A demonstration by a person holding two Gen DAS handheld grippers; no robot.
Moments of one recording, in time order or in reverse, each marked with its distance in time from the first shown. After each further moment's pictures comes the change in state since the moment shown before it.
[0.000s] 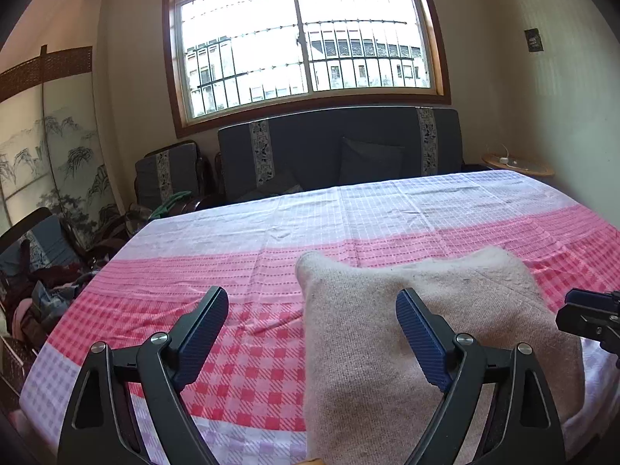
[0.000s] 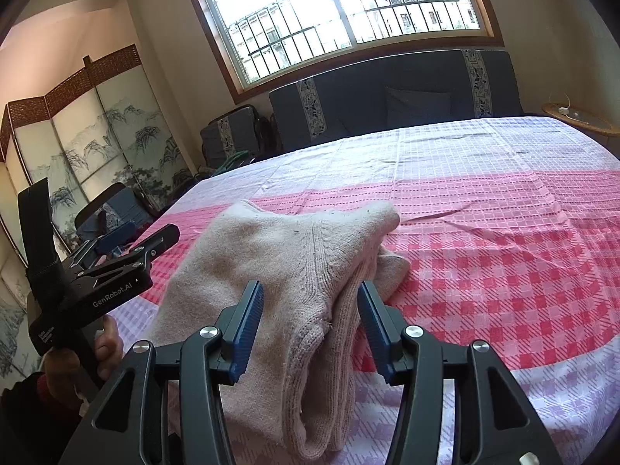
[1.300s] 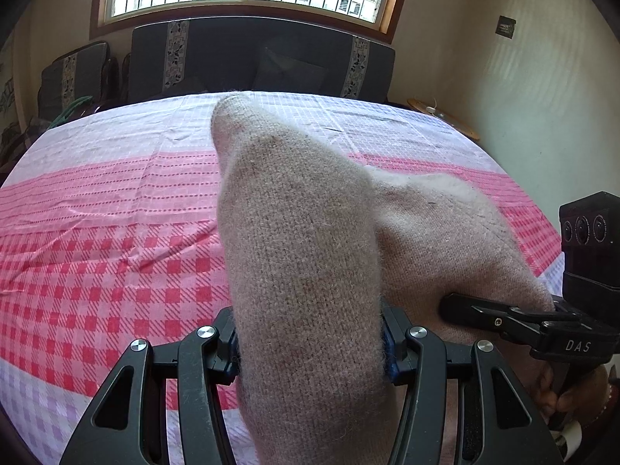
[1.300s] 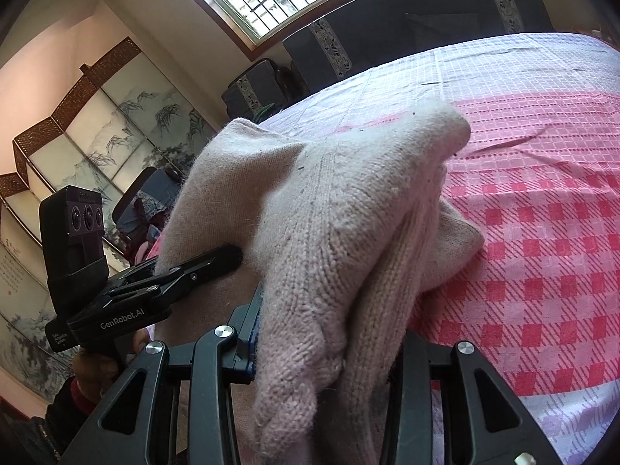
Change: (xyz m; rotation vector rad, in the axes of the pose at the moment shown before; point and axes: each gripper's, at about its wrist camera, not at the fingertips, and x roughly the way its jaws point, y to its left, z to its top) left arm 0.084 0.003 -0.001 -0.088 0.367 -0.428; right arm 0.095 -0.018 0.000 0.152 0.234 0.212
